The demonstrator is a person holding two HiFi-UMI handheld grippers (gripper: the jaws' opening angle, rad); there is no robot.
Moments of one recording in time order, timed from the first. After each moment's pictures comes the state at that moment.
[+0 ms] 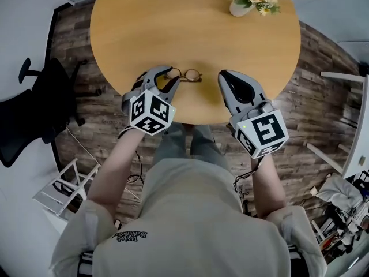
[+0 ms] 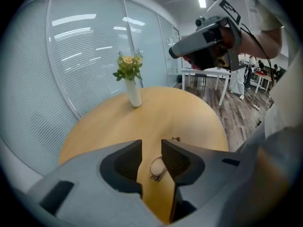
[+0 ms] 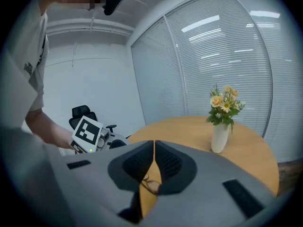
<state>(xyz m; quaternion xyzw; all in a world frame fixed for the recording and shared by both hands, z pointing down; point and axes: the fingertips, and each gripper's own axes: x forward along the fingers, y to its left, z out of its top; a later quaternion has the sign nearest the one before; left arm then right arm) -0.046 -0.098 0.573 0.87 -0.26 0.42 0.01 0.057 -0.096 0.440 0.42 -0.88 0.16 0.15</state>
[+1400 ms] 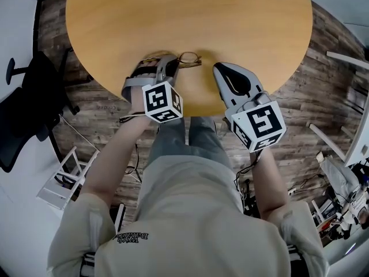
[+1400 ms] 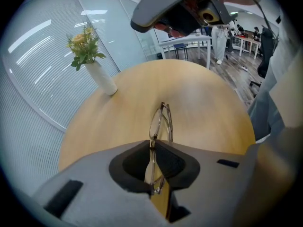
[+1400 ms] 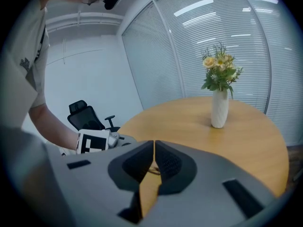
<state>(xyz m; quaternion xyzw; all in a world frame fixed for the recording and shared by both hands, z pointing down) -0.015 -0.095 0.677 0.82 -0.17 0.54 -0.11 0.065 -0.091 0.534 0.41 -0.86 0.23 0.19</state>
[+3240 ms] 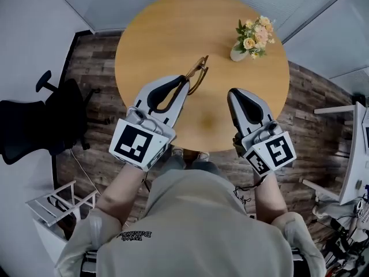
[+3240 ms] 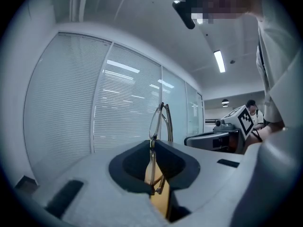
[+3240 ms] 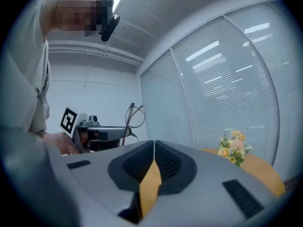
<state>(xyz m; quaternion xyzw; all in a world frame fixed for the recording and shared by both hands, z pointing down) -0.050 -0.113 0.281 0.92 -0.39 0.04 0.02 0.051 -0.095 0.297 0.41 -0.91 0.08 0.00</state>
